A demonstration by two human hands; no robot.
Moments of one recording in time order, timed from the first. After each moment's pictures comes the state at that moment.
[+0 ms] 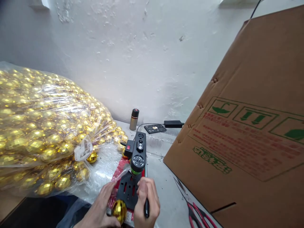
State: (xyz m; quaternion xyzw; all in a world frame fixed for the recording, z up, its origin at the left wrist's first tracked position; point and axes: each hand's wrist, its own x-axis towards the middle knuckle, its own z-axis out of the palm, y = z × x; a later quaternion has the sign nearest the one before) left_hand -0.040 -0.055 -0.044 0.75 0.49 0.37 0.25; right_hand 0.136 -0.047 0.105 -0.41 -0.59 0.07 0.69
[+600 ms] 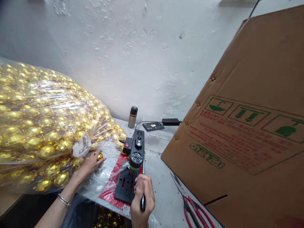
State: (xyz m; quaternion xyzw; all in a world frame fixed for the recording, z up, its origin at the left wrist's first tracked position) left_hand -0.120 0.051 0.005 0.65 0.71 0.23 0.16; right_hand 0.133 -0.051 0.090 -0.44 -0.57 0.07 0.69
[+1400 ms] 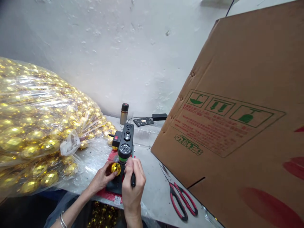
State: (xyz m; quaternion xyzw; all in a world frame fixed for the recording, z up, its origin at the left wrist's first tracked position) left_hand -0.009 0.002 -0.013 0.61 0.51 0.42 0.43; right_hand 0.135 -0.047 0.141 -0.45 -0.59 0.09 0.67
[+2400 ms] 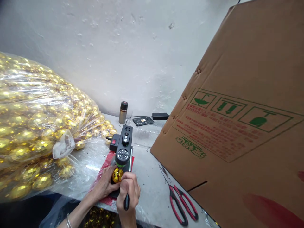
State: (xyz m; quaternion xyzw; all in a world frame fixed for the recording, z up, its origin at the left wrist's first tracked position) left_hand 0.013 -0.005 -0.019 0.72 0.53 0.31 0.30; right_hand 0.140 -0.047 0.064 -0.40 -0.62 0.02 0.68
